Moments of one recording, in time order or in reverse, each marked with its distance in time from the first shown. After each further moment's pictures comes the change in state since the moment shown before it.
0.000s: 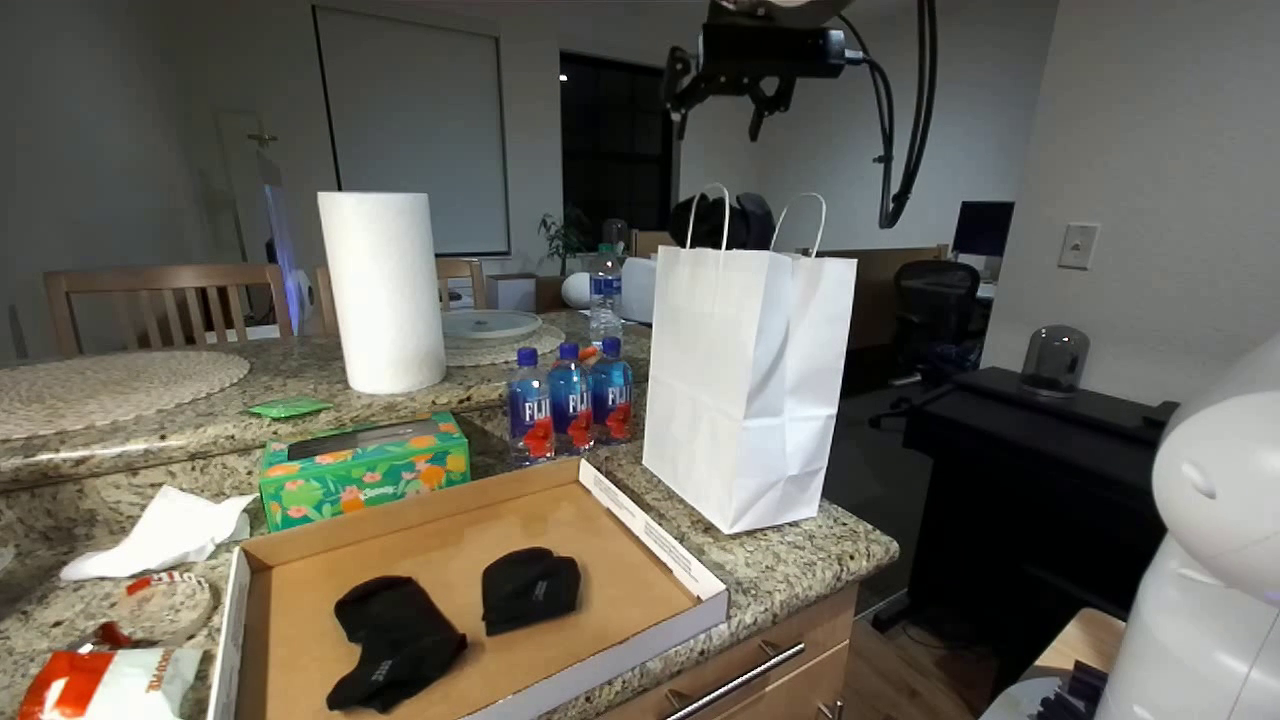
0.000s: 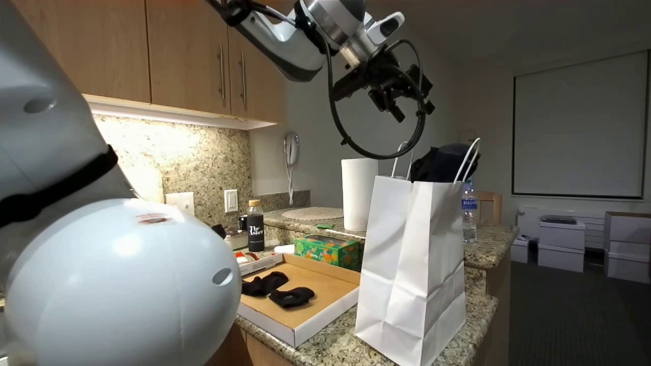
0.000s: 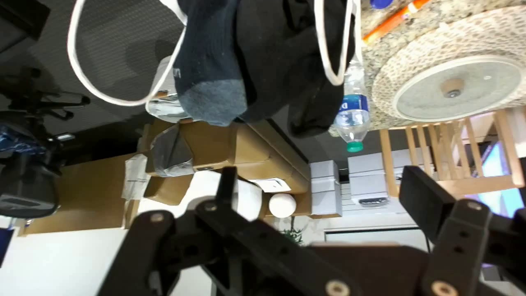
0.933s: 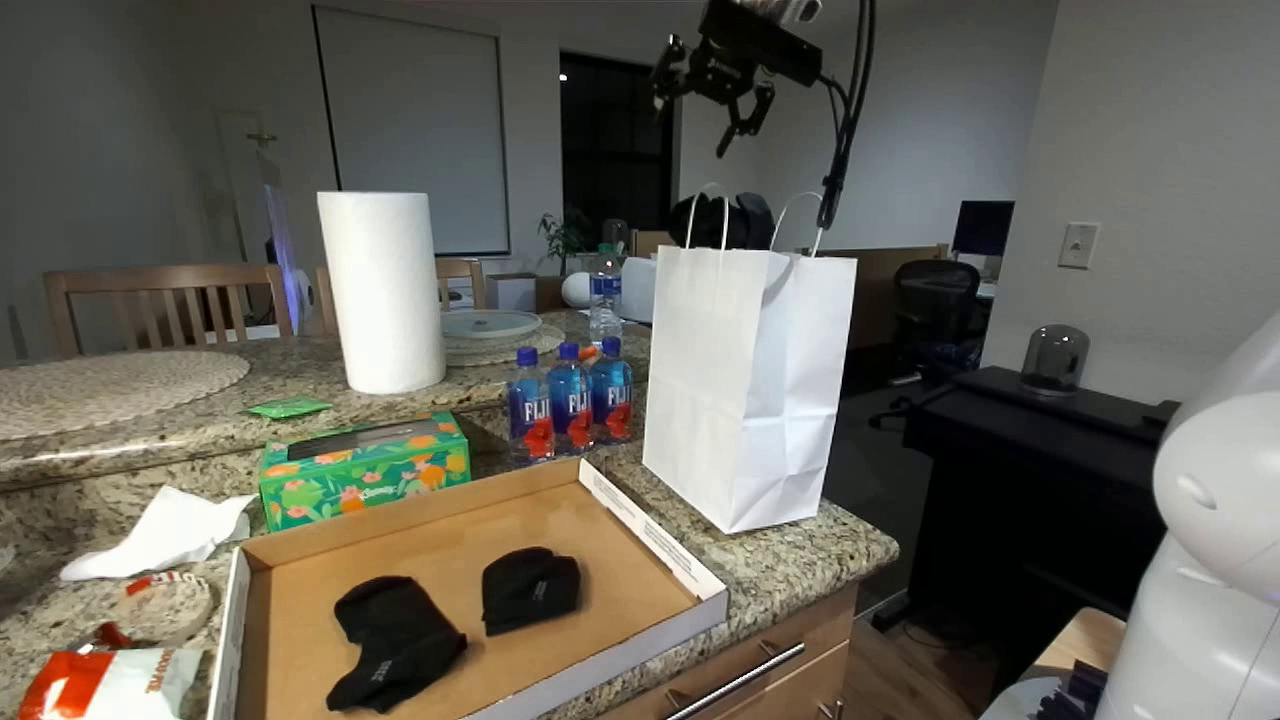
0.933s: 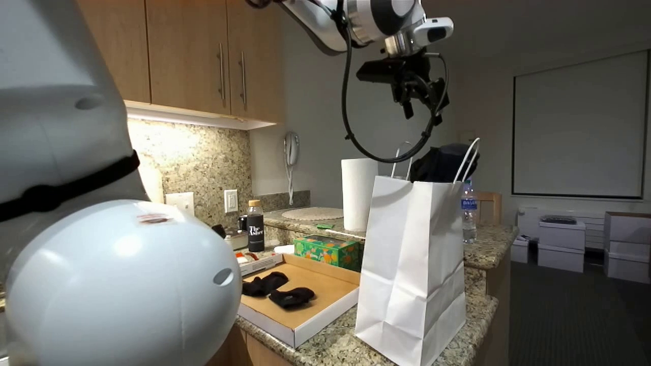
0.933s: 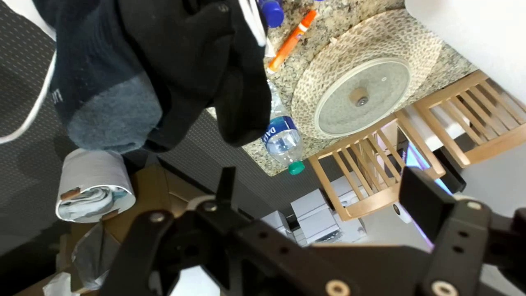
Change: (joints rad) arm 0.002 0.185 -0.103 0.184 0.586 -0.002 -0.347
